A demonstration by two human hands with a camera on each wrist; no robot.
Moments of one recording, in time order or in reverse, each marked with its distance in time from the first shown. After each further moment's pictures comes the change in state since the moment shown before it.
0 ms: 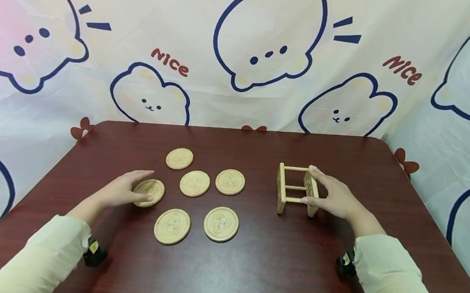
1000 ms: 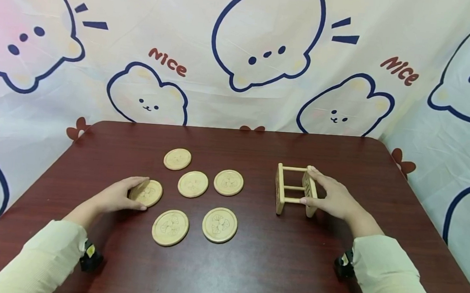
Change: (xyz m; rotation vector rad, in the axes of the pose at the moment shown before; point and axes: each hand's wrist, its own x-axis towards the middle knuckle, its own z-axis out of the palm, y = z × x) left_hand -0.006 -0.017 0.009 0.010 -0.014 0.012; right_hand 0.000 0.002 0.002 -0.004 0.004 0.008
